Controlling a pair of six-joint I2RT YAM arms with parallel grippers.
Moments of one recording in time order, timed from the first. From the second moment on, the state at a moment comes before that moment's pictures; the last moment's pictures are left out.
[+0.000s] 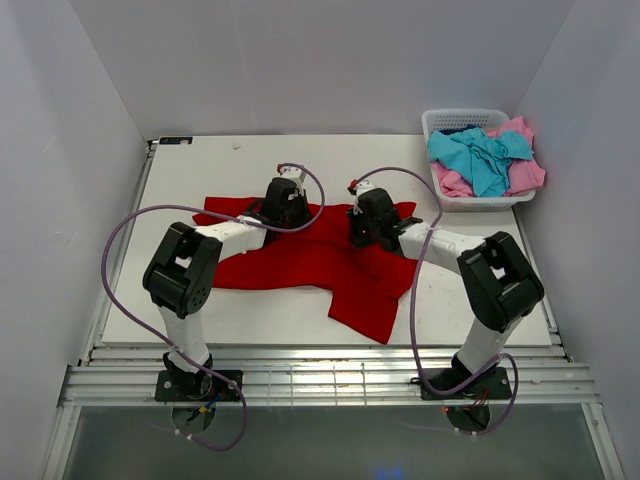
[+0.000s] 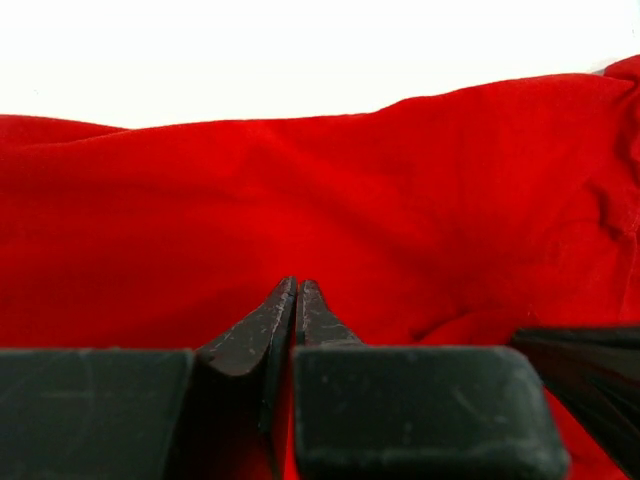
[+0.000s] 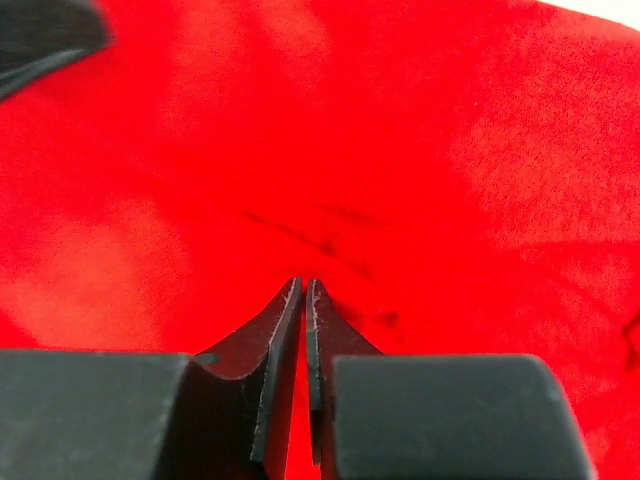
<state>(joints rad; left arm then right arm) -0.51 1.88 1.12 0.16 0.03 -0.40 0.61 1.77 1.04 -0.04 0.00 0.23</state>
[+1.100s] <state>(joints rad) -0.53 1.84 1.08 0.19 0.10 -0.41 0.71 1.67 1.01 -0.06 0.10 0.29</state>
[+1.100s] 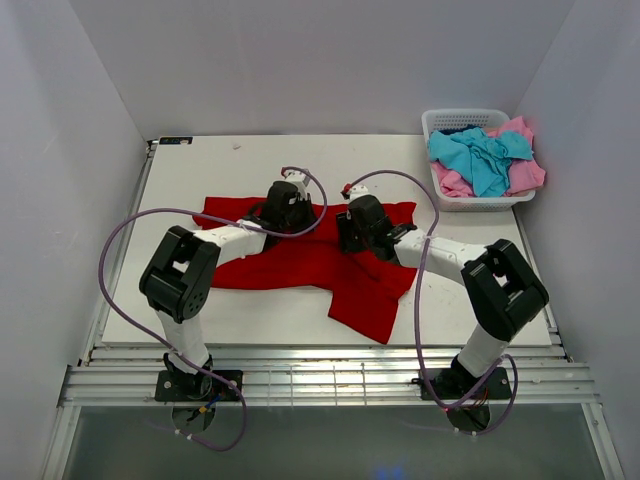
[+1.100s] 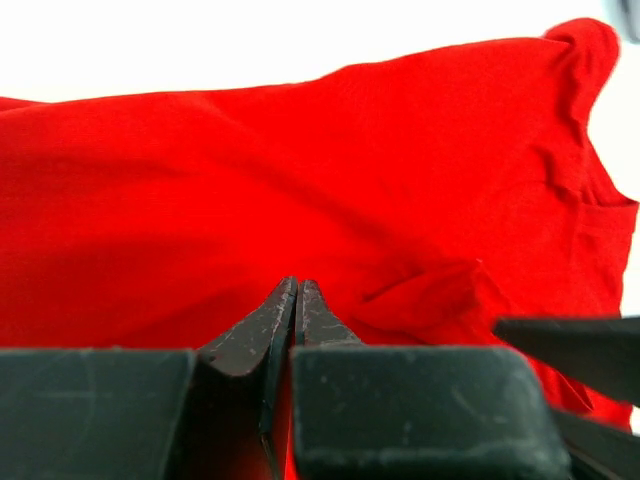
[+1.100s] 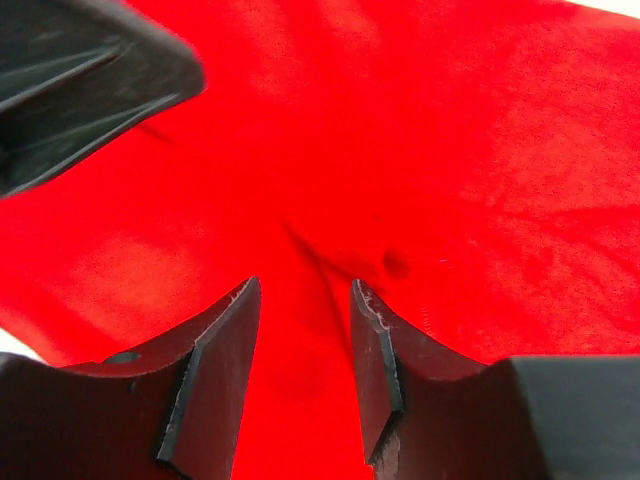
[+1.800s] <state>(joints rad) -0.56 1.84 1.08 0.21 0.15 -0.42 0.64 1.76 1.03 -0.05 0.13 0.28</state>
